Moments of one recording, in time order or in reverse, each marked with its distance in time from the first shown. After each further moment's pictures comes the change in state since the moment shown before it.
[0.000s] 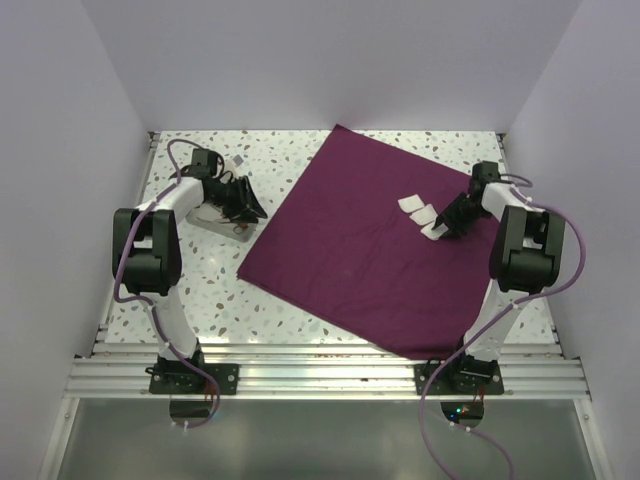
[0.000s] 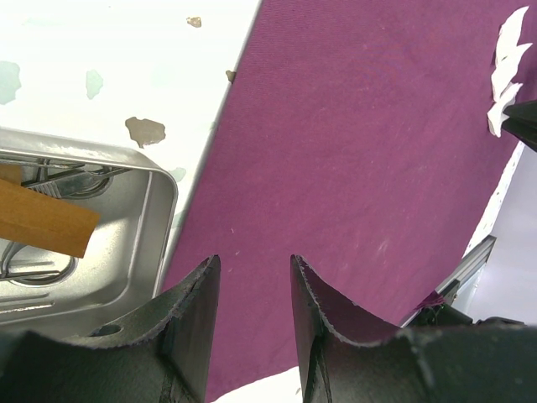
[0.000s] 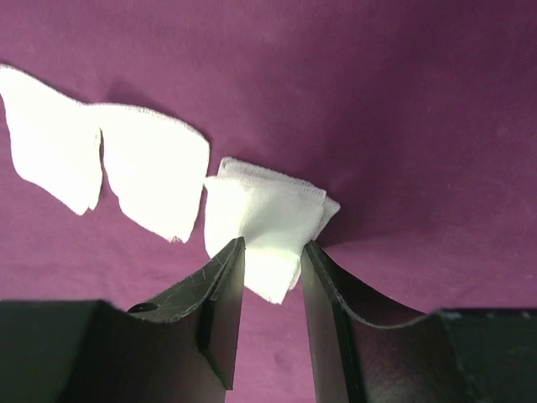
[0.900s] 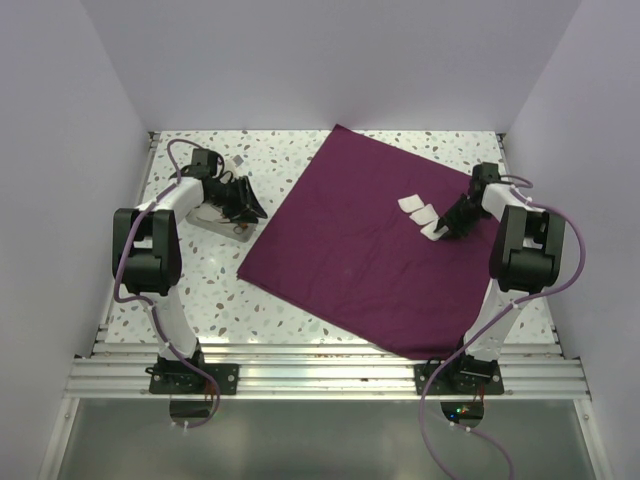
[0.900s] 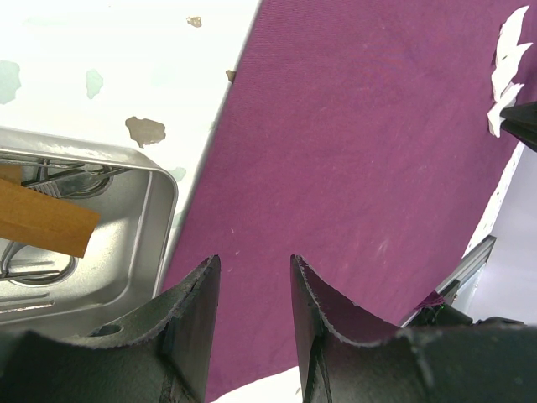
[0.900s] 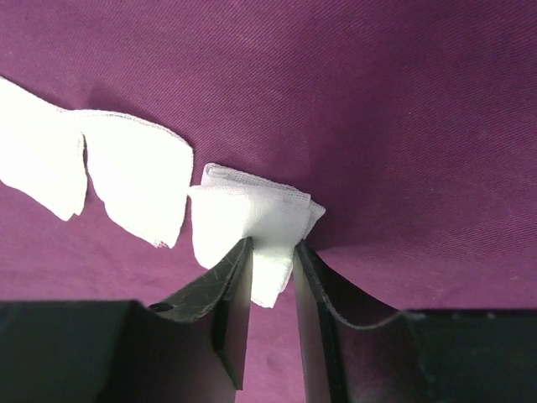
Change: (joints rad) left arm 0.000 0.000 0.000 -0.001 0.000 0.000; right arm 0.001 0.010 0.000 0.001 0.019 -0.011
